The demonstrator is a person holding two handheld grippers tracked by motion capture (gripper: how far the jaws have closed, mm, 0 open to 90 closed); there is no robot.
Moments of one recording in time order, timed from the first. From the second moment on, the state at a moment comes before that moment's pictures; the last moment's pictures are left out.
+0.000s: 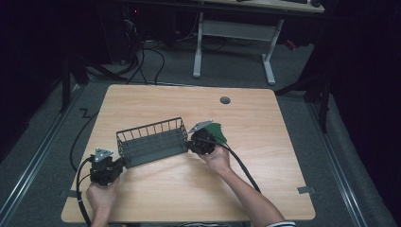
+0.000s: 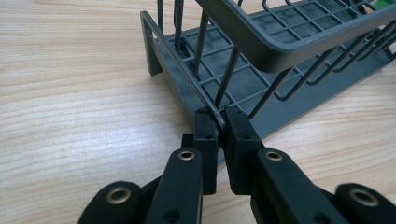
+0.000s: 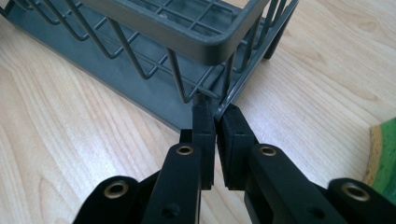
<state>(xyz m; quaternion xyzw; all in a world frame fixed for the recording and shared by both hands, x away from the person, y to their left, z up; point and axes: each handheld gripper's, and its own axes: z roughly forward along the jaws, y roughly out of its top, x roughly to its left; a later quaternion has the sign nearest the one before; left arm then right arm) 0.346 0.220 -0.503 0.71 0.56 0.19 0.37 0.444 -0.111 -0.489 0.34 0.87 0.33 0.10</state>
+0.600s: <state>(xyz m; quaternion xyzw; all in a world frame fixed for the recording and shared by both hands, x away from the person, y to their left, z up) 0.329 0.215 -0.503 0.72 0.56 0.19 0.38 0.424 -0.120 -0.490 0.33 0.88 0.33 0.10</state>
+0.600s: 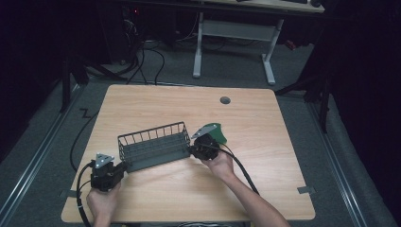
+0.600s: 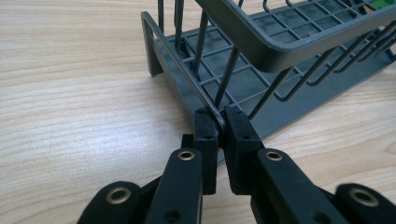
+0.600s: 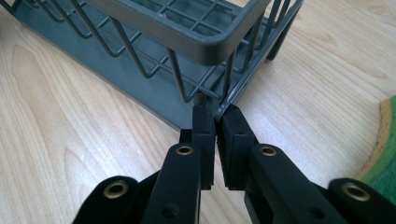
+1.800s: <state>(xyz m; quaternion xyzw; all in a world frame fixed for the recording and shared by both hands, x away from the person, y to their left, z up) 0.303 0.245 -0.512 0.70 0.55 0.19 0.41 0.416 -0.189 -0.470 0.42 0.82 0.36 0.17</state>
